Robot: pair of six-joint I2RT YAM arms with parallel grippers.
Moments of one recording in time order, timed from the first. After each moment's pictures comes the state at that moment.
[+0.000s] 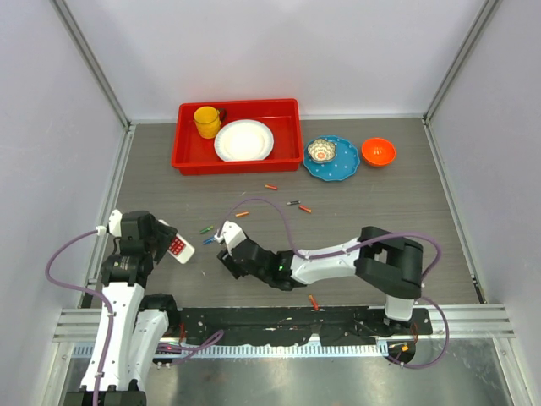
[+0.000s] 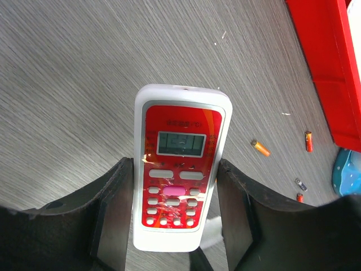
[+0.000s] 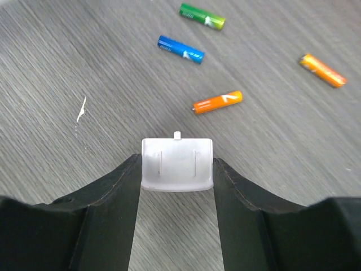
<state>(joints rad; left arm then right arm) 0.02 0.62 0.62 -0.80 -0.17 -0.97 1.30 1.86 0.99 0.29 0.37 0.19</state>
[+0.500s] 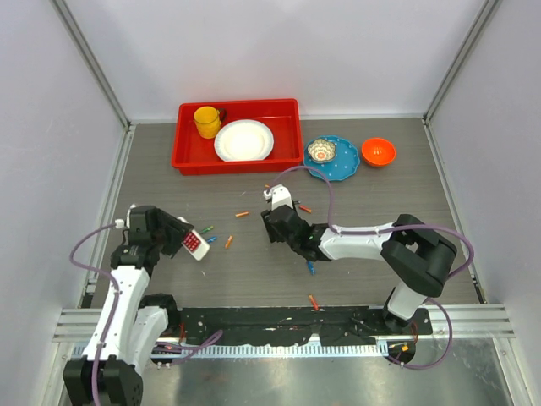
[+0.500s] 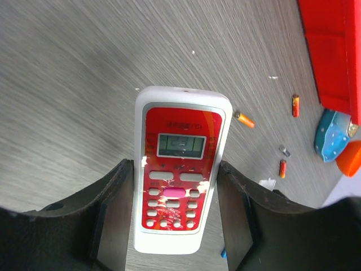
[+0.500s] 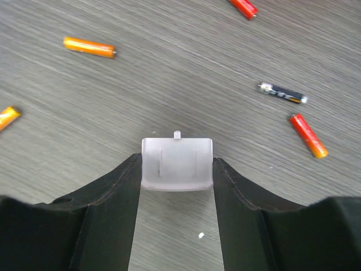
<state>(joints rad) 0.02 0.72 0.55 -0.64 0.02 -0.99 1.01 1.66 0.83 0.19 0.45 0.29</state>
